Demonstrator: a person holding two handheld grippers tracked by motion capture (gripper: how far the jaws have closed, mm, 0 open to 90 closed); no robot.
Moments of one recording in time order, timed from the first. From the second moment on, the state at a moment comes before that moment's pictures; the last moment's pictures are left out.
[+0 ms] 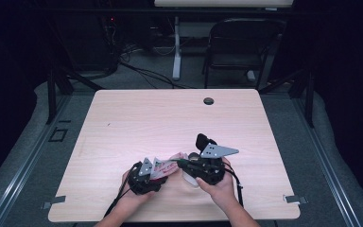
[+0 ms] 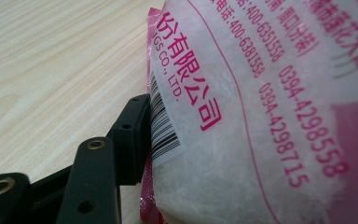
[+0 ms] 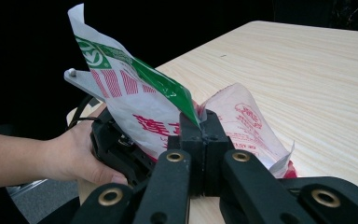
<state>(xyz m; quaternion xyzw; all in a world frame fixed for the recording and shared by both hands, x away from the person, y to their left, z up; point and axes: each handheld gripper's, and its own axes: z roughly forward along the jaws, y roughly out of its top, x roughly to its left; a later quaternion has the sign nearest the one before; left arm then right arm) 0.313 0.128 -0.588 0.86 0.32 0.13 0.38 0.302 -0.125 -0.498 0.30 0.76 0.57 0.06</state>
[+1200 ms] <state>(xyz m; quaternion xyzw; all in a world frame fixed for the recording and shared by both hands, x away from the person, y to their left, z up) 0.310 0.129 -0.583 0.86 0.31 0.16 0.38 0.302 -0.129 -0.499 0.30 0.76 0.58 0.06</state>
